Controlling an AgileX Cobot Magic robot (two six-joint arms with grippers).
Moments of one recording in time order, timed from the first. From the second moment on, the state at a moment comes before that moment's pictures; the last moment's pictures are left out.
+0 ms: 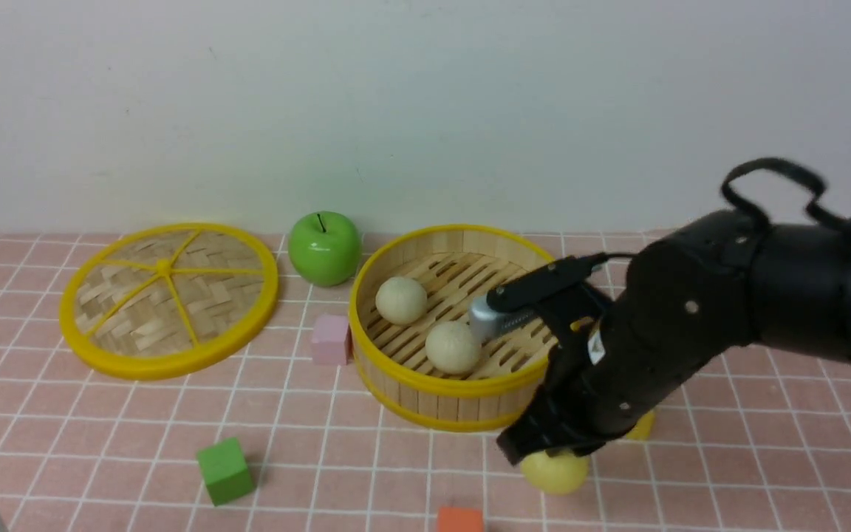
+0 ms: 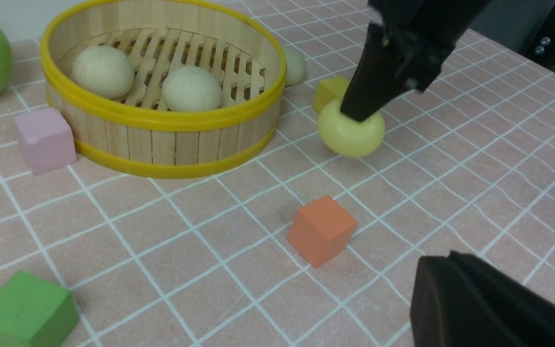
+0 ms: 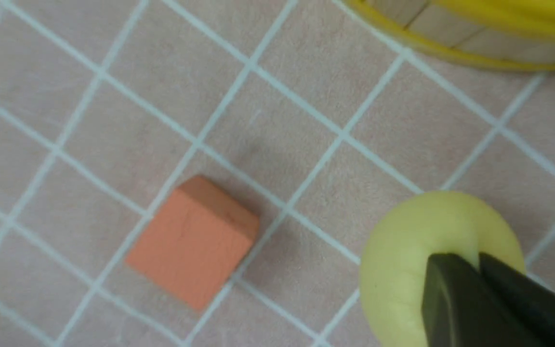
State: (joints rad) right arm 0.62 1.66 -1.14 0.09 0.71 0.05; left arm -0.85 0.48 -0.16 0.19 0.04 -0.40
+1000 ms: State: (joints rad) right arm 0.46 1.95 -1.17 0.05 0.00 0.05; left arm -0.85 0.48 -0.16 0.19 0.04 -0.40
